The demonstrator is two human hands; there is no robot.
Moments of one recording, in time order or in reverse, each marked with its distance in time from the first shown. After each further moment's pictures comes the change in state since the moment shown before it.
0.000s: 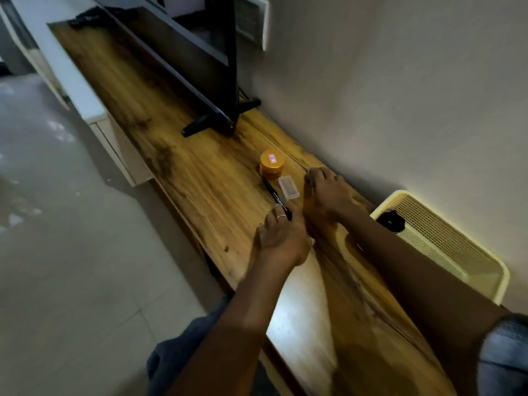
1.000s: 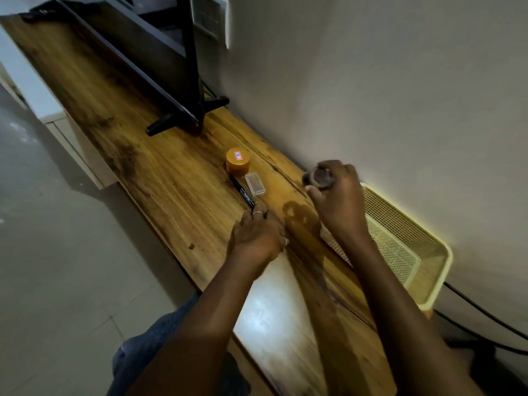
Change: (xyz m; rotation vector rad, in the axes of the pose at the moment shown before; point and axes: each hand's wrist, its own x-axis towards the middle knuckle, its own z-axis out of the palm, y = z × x) left_hand 0.000 0.016 0.006 0.107 -0.055 0.046; right_hand -0.087 0.018 -0.049 0.475 0.494 0.128
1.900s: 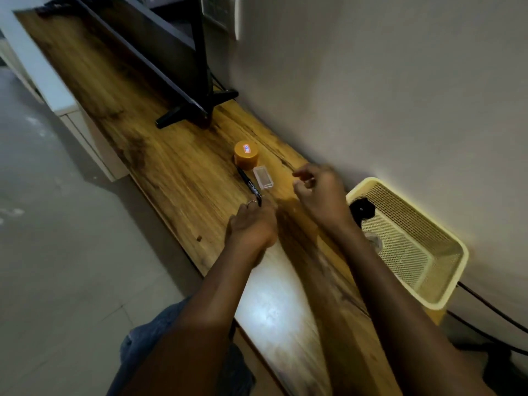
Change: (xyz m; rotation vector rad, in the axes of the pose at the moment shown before) left_hand -0.004 -0.006 -0.014 -0.058 0.024 -0.120; right_hand 0.005 -0.005 0.031 0.027 -0.194 -0.033
